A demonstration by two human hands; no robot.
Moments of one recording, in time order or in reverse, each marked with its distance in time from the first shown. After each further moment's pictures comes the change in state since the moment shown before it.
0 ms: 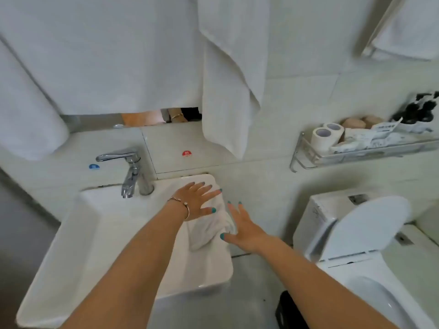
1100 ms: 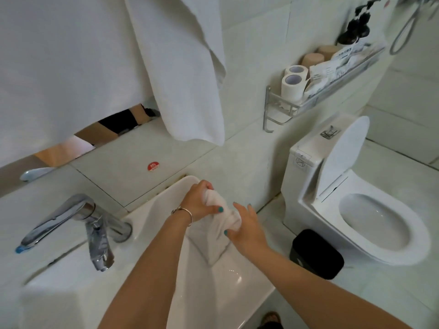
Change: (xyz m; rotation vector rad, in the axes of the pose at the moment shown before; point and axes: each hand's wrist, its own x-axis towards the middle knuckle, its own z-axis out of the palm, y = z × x) left_hand 0.099 -0.026 0.042 -0.927 0.037 0.083; right_hand 0.074 -0.021 0.073 0.402 0.535 0.498
